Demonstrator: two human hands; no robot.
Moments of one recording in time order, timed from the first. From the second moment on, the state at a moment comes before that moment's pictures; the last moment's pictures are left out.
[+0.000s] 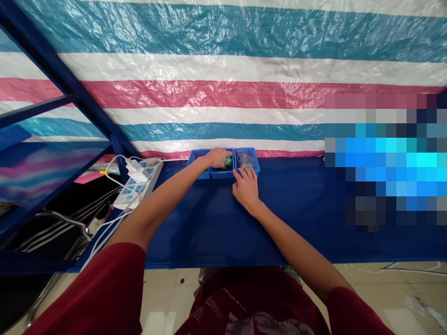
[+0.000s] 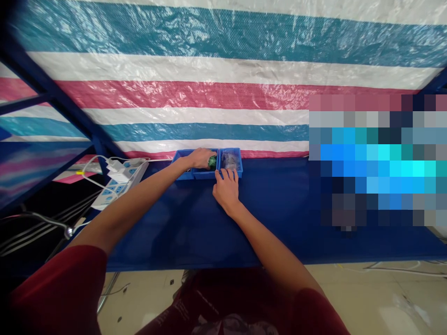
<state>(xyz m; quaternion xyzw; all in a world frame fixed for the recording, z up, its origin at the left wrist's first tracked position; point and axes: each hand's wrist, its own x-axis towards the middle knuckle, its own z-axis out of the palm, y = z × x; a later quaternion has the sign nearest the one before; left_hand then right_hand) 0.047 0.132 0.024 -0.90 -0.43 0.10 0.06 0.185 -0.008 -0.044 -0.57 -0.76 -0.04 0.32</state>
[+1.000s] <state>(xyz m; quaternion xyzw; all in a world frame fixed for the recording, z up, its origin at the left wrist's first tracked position) 0.014 -0.006 -0.013 -0.86 -0.49 -0.14 -0.01 0.198 -0.003 -0.033 -0.54 -0.63 0.06 0.55</state>
